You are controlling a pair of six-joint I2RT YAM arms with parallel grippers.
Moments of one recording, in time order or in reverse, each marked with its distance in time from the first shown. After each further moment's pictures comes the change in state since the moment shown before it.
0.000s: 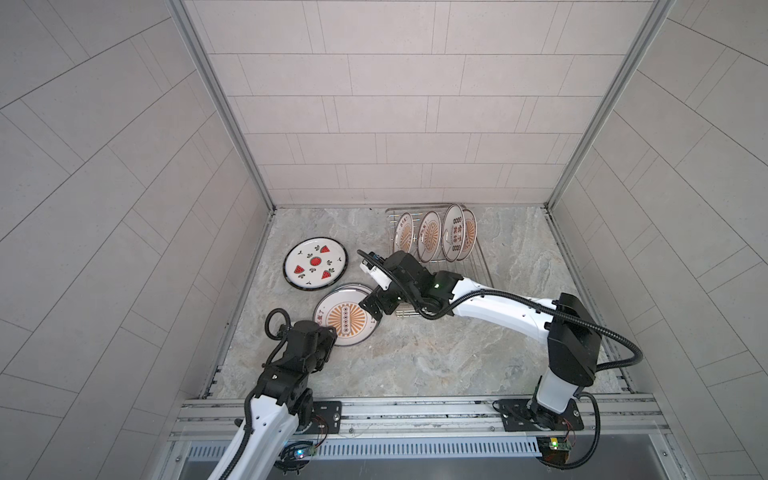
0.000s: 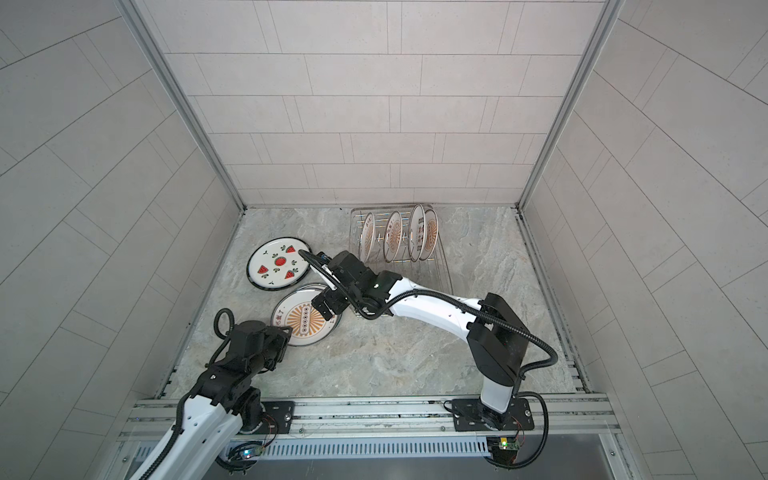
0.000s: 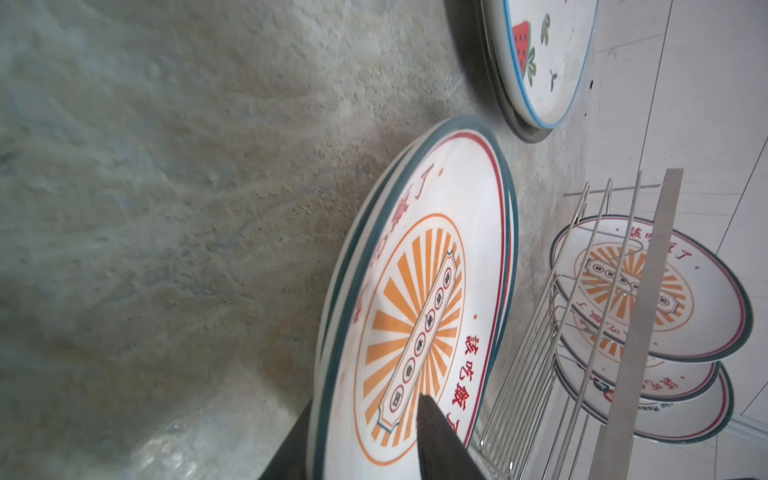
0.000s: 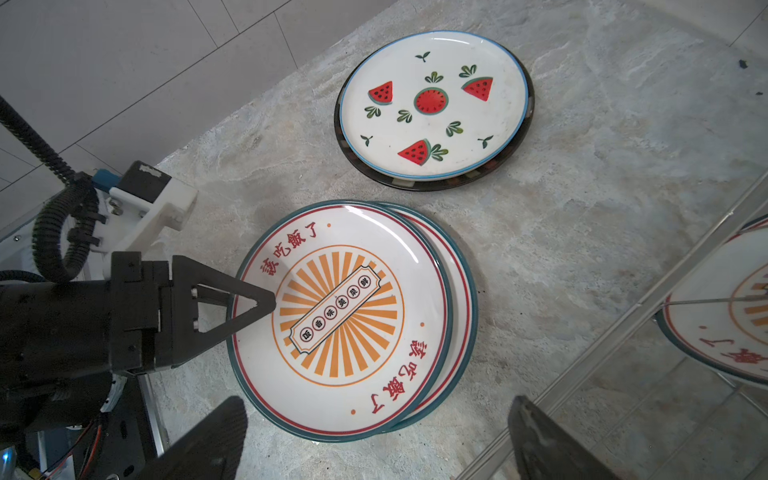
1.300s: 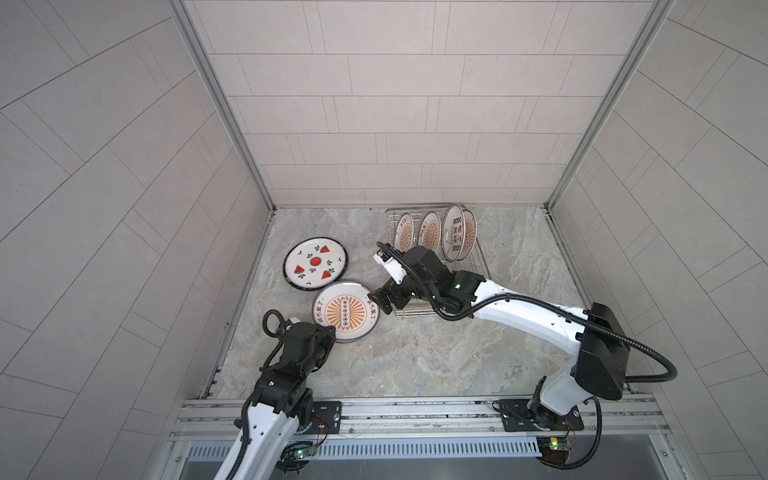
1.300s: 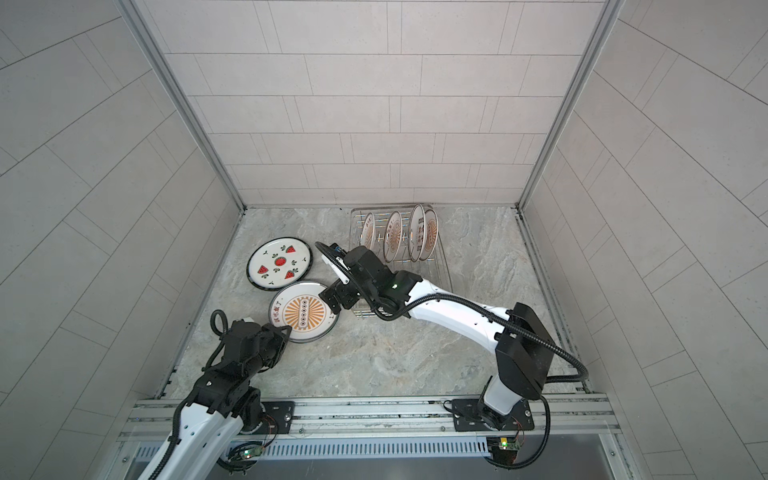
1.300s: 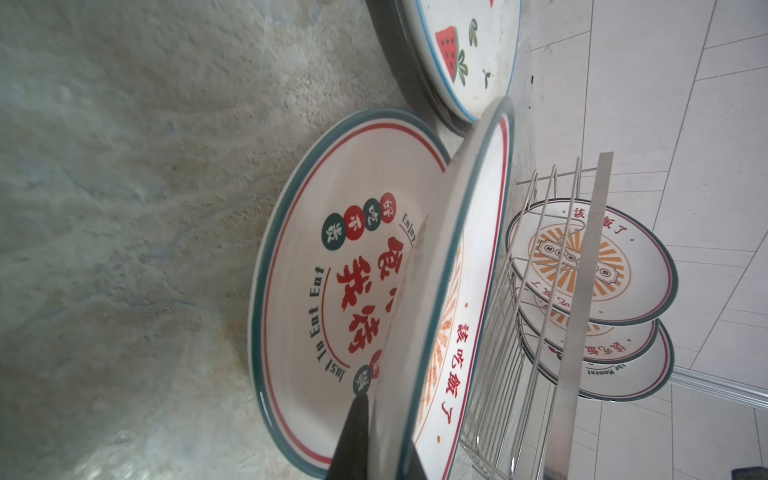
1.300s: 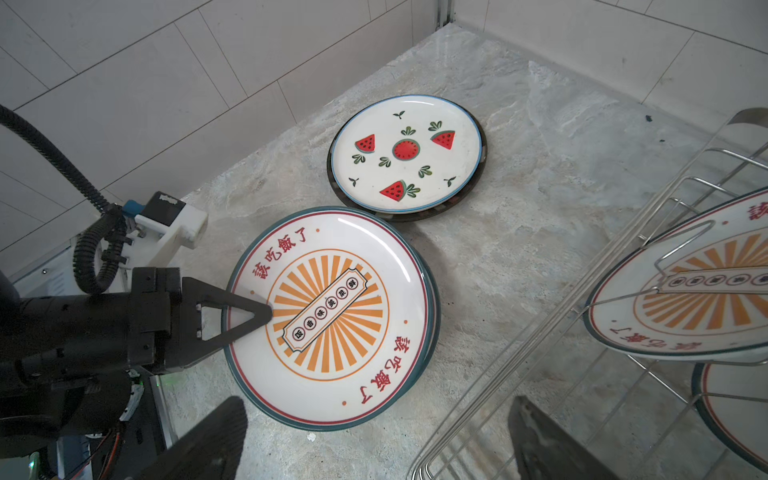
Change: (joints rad) left arm -0.001 -0.077 -0.001 0.022 0.039 0.039; right arm -0.033 -0.136 -0.076 0.040 0.011 0.008
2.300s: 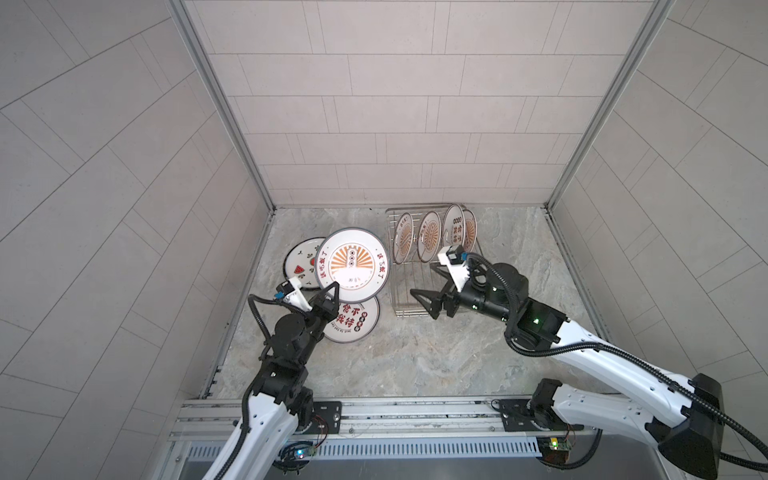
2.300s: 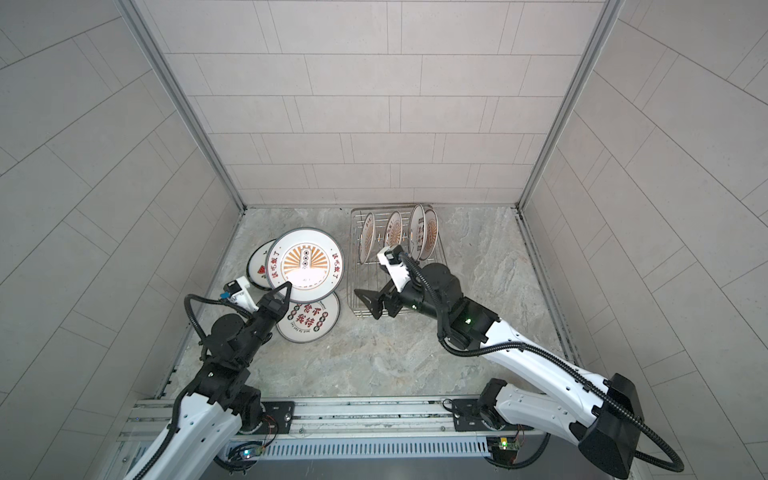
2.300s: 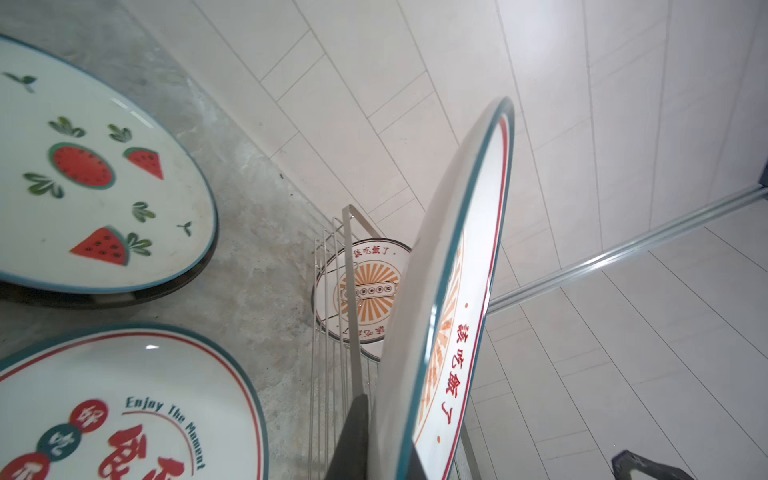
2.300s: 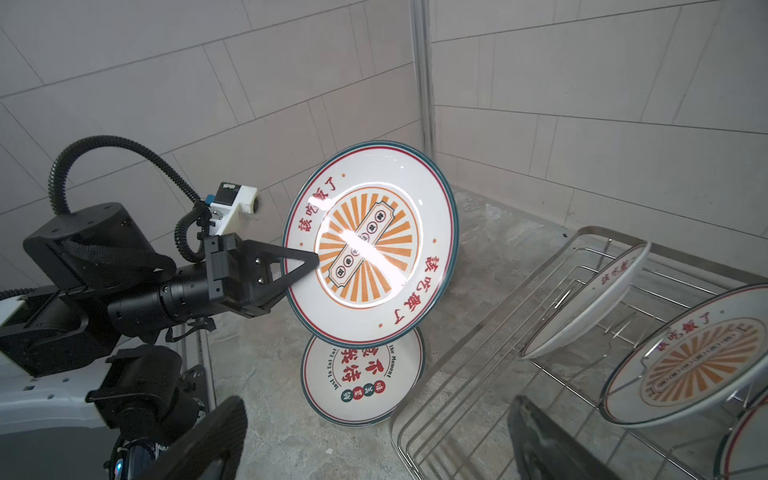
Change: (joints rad) left arm -0.014 0.088 0.048 0.591 -0.004 0.319; right arm -0.092 -0.541 -0.427 0.261 -0.093 0.005
